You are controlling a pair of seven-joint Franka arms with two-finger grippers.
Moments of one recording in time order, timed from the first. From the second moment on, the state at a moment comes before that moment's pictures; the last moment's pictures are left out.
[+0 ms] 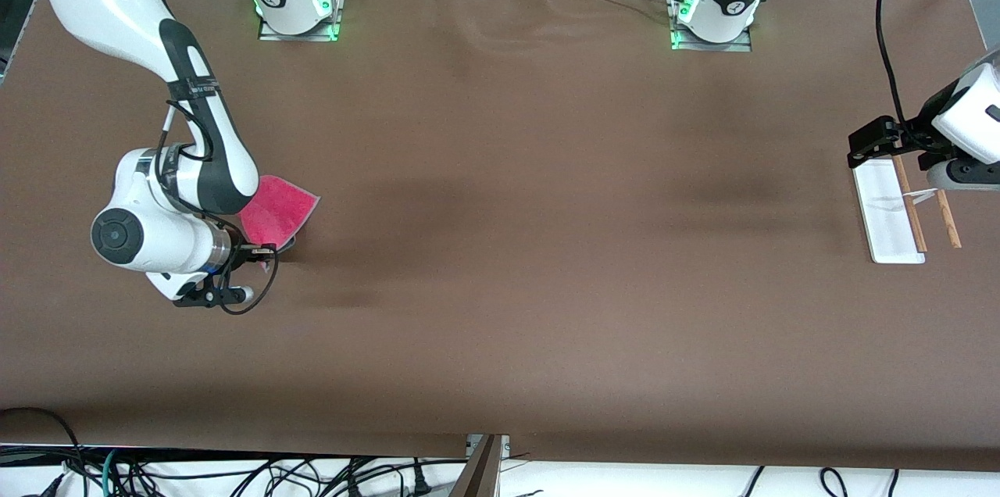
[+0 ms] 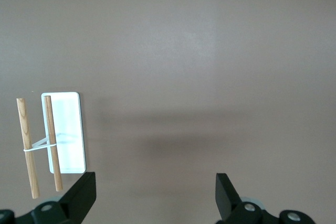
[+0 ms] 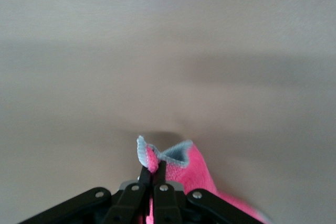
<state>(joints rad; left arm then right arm) 0.01 0.10 -0.02 -1.54 0.04 1.61 0.01 0.09 0.62 0.00 -1.56 0.08 2.01 0.01</state>
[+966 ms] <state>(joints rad) -0.06 0.13 -0.04 -1.54 -0.11 1.50 0.03 0.22 0.61 0.13 -1.18 0.71 1.56 0.96</state>
